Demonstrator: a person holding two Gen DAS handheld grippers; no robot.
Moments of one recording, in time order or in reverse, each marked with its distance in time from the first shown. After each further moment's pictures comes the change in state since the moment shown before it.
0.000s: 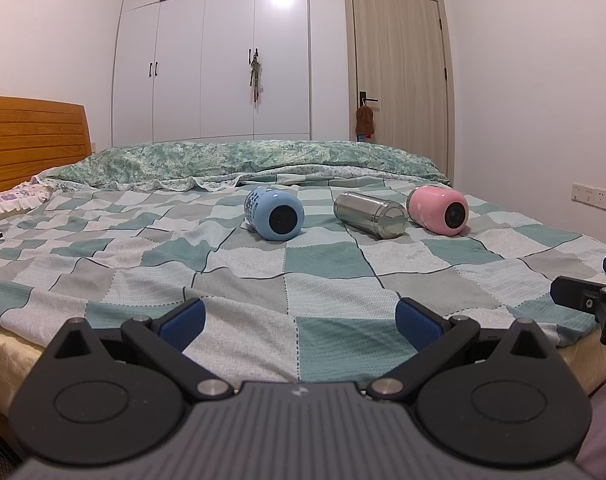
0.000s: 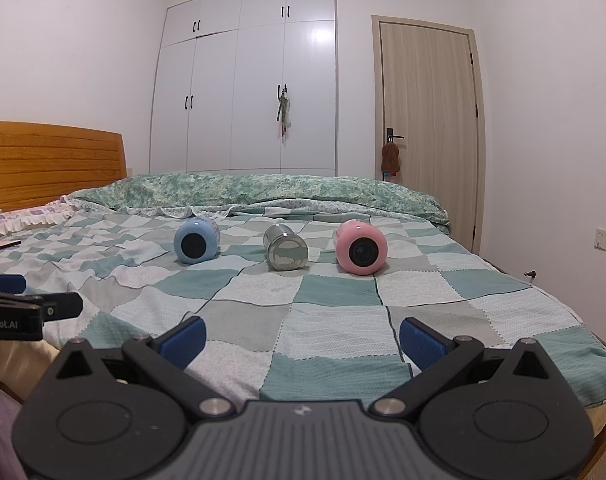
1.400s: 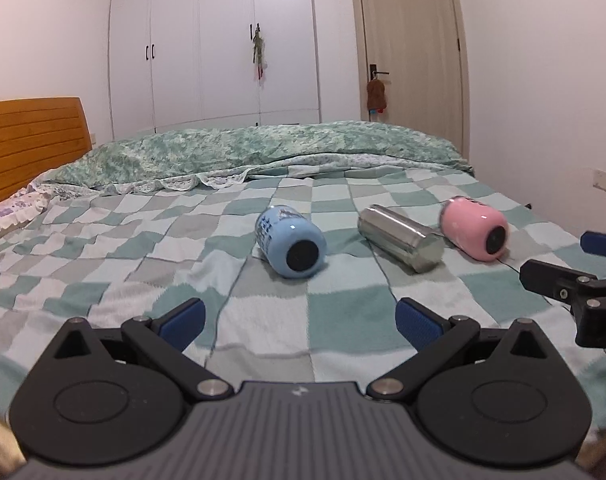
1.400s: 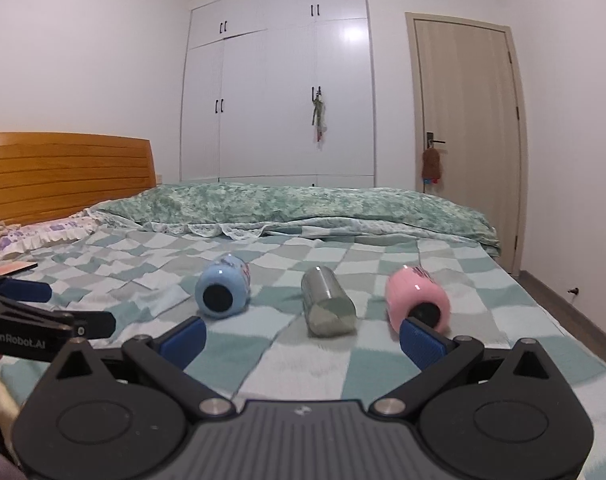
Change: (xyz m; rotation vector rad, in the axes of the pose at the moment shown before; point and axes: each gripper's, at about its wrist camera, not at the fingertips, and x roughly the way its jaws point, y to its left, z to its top) left arm 0.082 0.012 0.094 0.040 0.110 0.040; right arm 0.100 0.016 0.087 -0.014 0.002 0.121
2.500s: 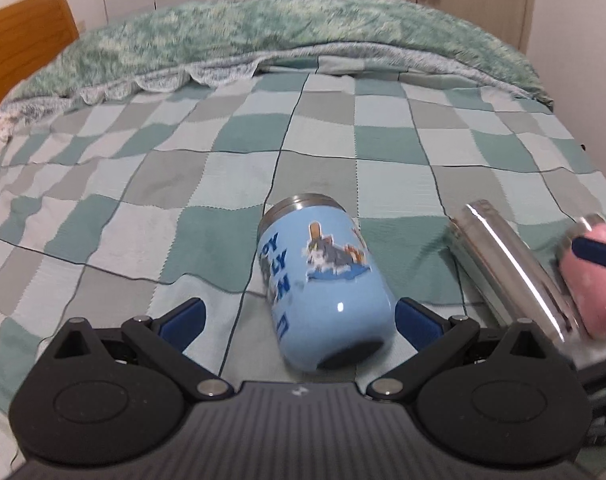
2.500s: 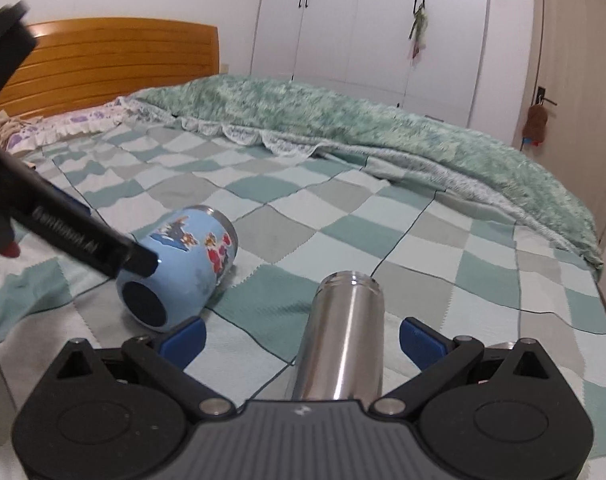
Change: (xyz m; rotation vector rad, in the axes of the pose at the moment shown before) left arm 0.265 0.032 0.110 -0.076 0.456 0.043; right arm 0.273 -0.016 0.060 -0.234 0.317 0.203
